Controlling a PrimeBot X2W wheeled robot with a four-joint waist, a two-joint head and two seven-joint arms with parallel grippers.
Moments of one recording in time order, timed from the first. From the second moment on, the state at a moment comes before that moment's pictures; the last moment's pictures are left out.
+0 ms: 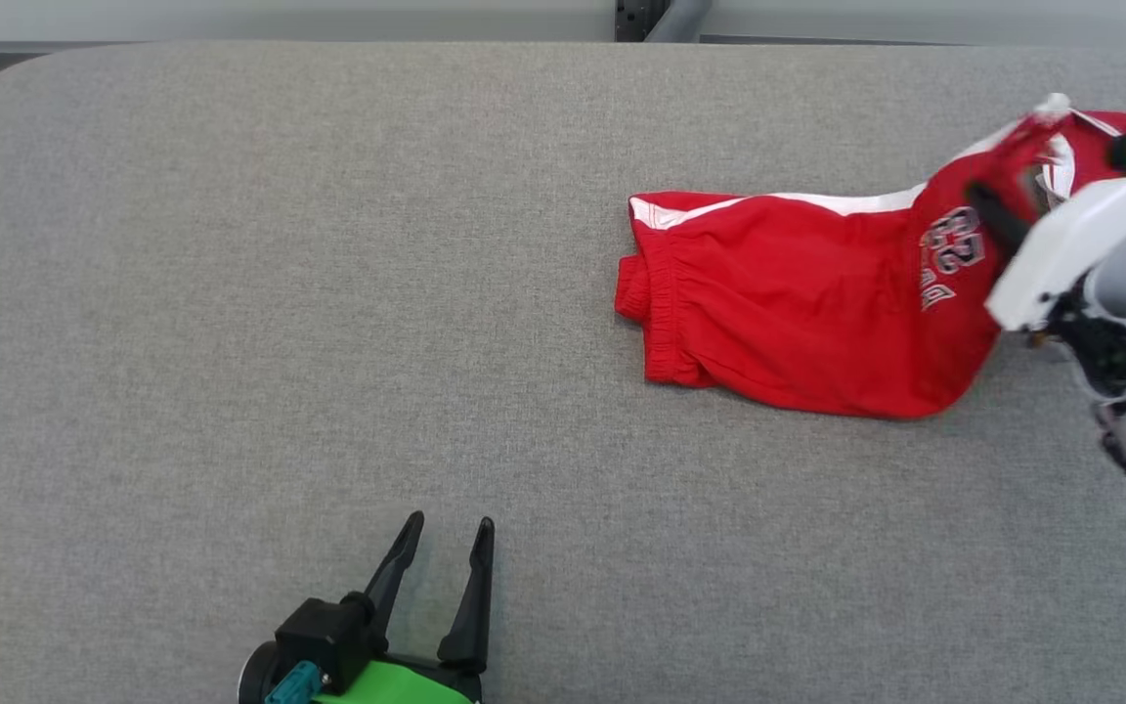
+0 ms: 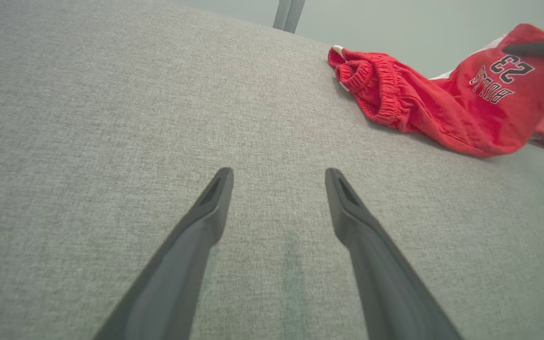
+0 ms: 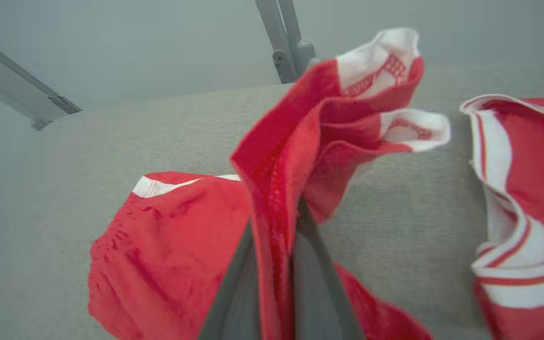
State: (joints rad) left arm 0.01 0.05 -0.35 0.23 -0.37 -0.07 -0.26; right arm -0.78 -0.53 0.45 0.66 0.94 0.13 0.21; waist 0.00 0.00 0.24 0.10
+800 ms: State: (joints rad) left arm -0.02 0.05 -0.39 0.30 -0.40 -0.06 -0.26; right arm -0.86 -0.05 0.45 0.88 0.76 0.13 0.05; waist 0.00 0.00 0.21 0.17
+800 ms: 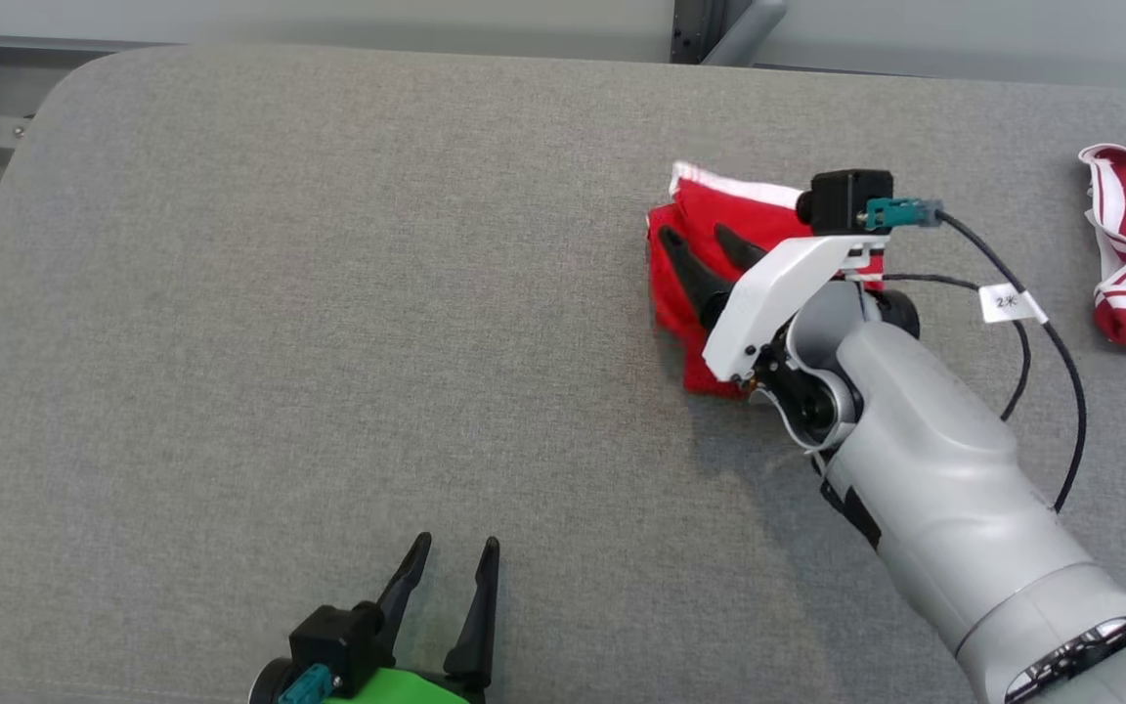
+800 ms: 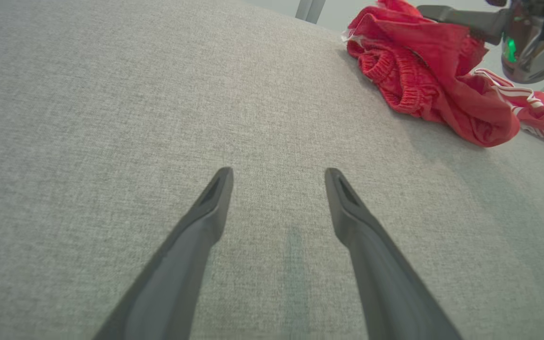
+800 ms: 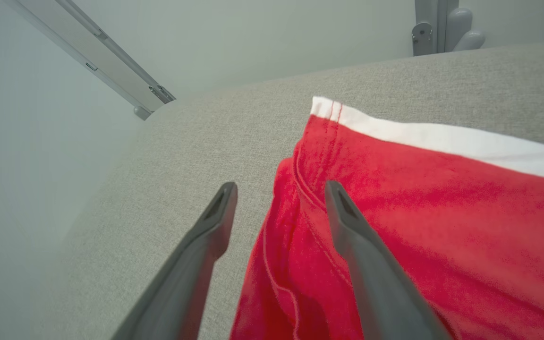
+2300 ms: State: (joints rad) left arm 0.01 0.05 -0.37 0.27 -0.43 -0.04 -0.26; right arm -0.60 -0.13 0.74 0.75 0.36 0.13 -0.26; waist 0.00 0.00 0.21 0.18
